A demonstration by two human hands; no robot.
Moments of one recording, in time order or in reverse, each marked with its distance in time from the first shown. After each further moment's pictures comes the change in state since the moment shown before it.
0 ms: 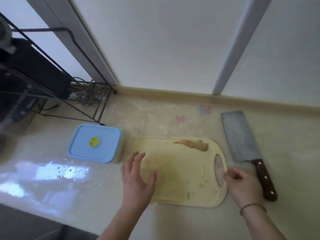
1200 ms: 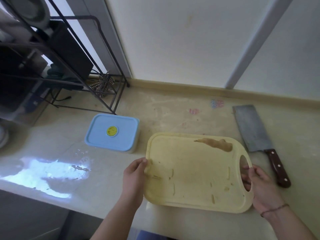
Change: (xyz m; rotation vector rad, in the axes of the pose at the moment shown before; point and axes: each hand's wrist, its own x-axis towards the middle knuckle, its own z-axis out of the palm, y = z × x) left_hand 0.004 -0.031 -0.053 -0.690 -0.152 -0.756; right_hand -0.038 0.017 0.002 0.715 -0.202 0.157
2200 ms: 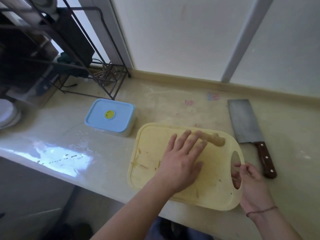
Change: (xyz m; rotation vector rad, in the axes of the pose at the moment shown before) left_hand -0.060 -0.014 0.102 1.173 -0.291 1.267; right_hand -0.025 0.010 -0.019 0.111 -0.095 -0.075
